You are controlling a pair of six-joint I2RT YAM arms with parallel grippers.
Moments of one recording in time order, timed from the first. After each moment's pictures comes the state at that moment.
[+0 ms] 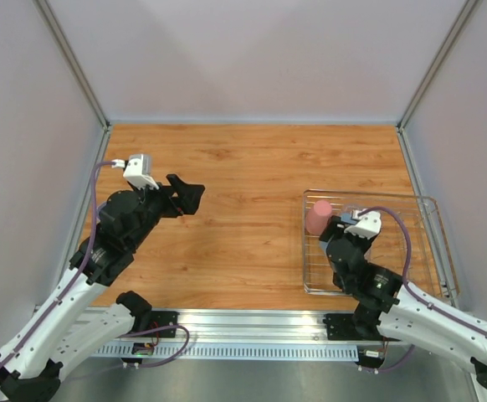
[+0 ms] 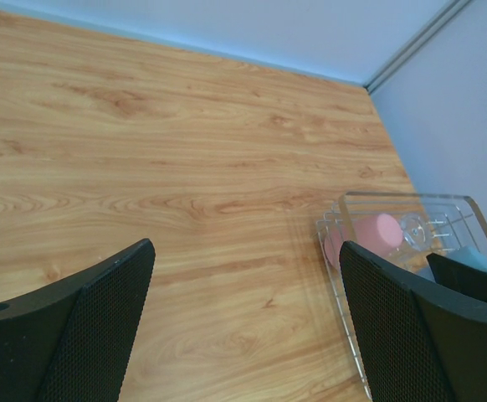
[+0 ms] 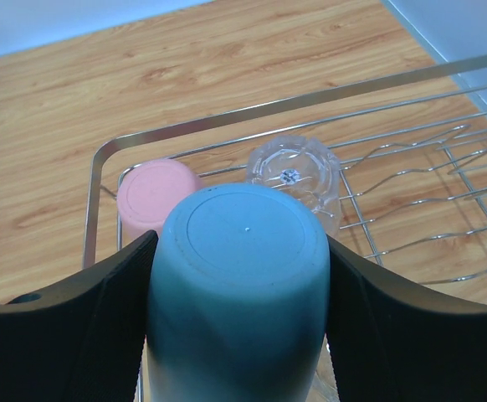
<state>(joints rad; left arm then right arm) -0.59 0.72 0.88 -0.32 -0.18 -0.53 0.97 0.60 0.40 -0.23 1.16 0.49</state>
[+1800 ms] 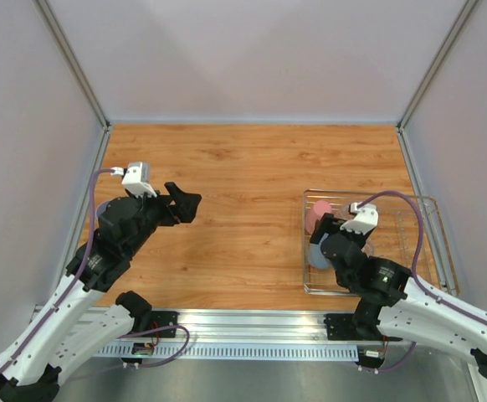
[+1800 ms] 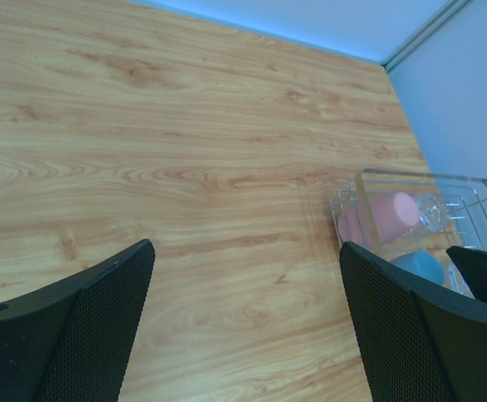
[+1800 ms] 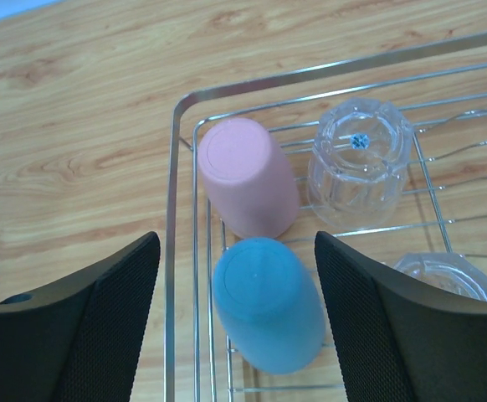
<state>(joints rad) -0.59 0.66 0.85 -0.40 -0.19 -0.54 1.03 0.65 0.58 -0.50 1.03 0.74</state>
